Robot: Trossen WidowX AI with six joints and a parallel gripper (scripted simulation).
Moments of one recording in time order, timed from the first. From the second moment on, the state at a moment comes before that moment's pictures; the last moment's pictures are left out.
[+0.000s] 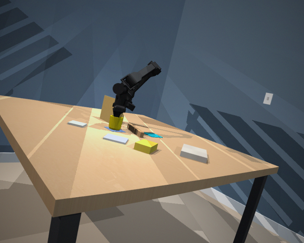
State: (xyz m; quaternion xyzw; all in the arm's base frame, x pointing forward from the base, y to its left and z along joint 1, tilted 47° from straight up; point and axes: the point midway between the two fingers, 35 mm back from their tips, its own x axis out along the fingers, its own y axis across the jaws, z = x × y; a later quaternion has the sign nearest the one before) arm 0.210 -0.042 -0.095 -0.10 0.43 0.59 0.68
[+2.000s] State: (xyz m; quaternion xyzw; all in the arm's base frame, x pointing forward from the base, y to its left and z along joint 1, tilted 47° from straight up) arm 0.227 -0.046 -0.026 -0.09 0.43 0.59 0.68
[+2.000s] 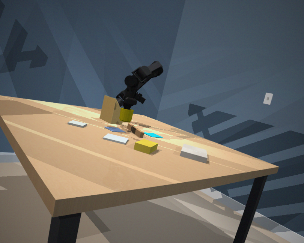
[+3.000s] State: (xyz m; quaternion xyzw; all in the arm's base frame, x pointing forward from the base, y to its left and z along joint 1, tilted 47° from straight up) arm 0.246 0.006 0.027 -0.09 0.43 0.59 0.68
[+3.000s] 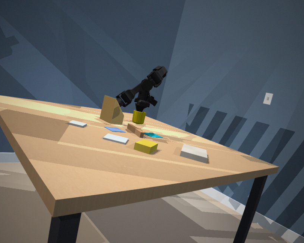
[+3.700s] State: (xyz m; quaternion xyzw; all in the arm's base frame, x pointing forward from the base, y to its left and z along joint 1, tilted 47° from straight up) arm 0.258 0.043 0.066 -0.09 0.43 0.59 0.68
